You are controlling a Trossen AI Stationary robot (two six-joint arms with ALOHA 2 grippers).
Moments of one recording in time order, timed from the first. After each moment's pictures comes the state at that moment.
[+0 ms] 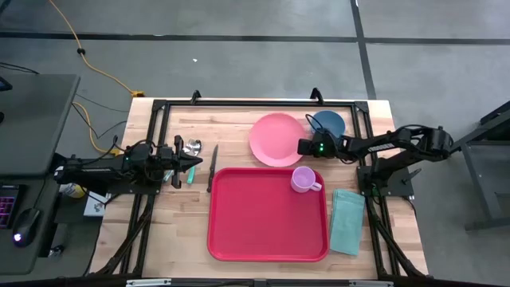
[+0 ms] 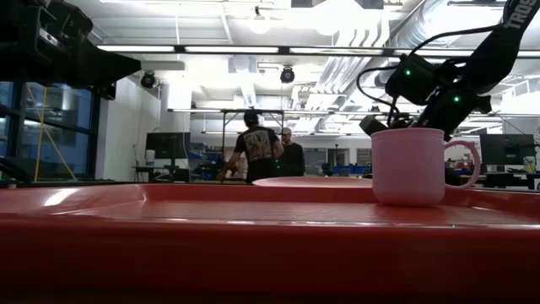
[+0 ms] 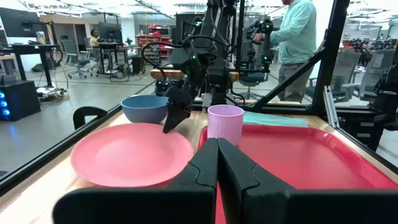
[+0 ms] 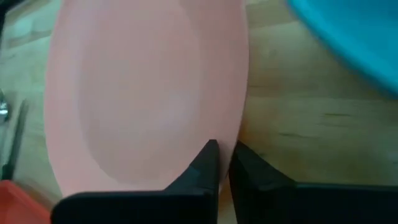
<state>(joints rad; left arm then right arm) 0.07 0.06 0.02 0.10 -0.02 -0.01 -0.39 1.38 0.35 0.21 0.16 1.12</state>
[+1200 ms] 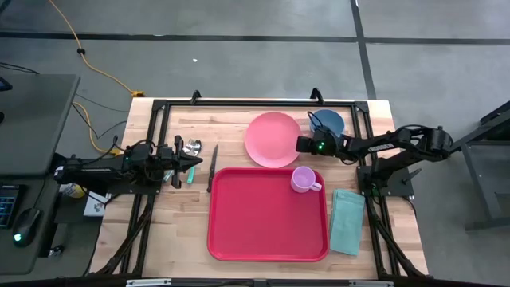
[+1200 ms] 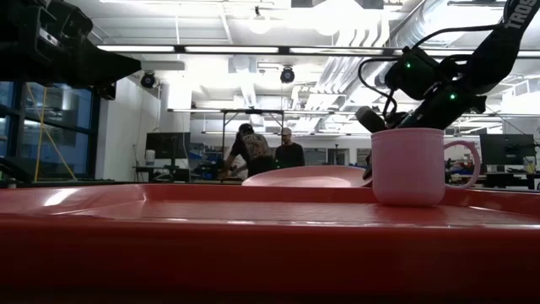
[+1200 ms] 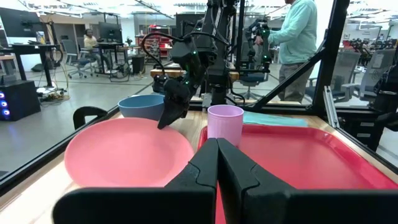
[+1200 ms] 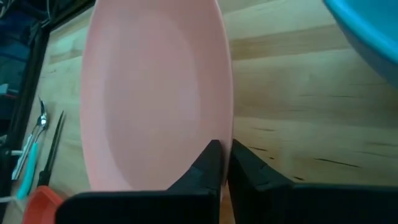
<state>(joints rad) 0.07 0.06 0.02 0.10 -0.02 -0.01 -0.39 1.37 0.35 0.34 0.16 1.12</state>
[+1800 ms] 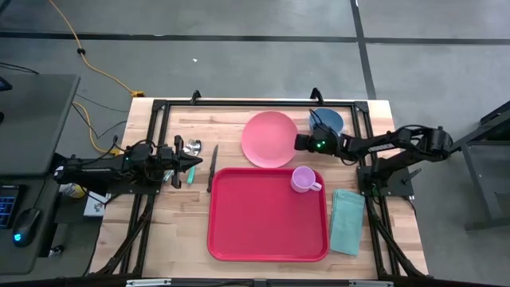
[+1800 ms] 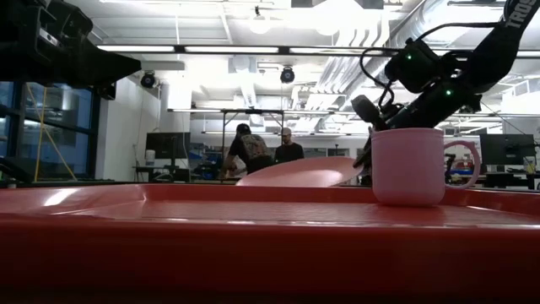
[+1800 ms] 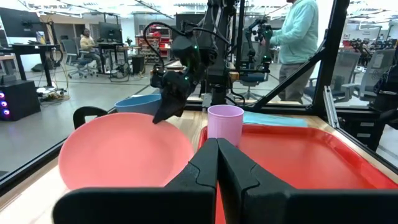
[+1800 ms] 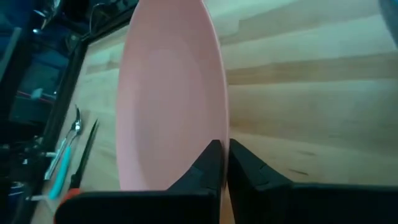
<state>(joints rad) 0.07 0.06 0.02 0.10 -0.02 -0.01 -0.38 1.37 0.36 0.43 0.17 1.08</state>
